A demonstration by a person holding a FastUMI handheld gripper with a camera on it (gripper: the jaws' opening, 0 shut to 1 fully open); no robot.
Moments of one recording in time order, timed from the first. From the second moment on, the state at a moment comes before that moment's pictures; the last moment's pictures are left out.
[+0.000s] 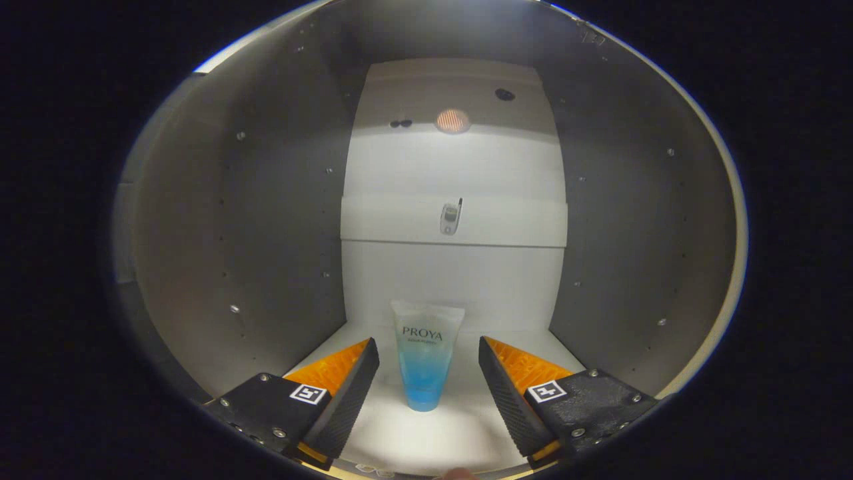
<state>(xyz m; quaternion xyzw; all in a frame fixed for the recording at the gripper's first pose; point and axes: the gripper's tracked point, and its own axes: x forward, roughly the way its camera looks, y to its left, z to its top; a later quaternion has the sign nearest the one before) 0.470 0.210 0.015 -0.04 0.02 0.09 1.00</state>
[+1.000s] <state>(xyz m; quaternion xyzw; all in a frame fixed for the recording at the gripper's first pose) 0.195 0.187 0.058 0.02 -0.01 0.08 1.00</state>
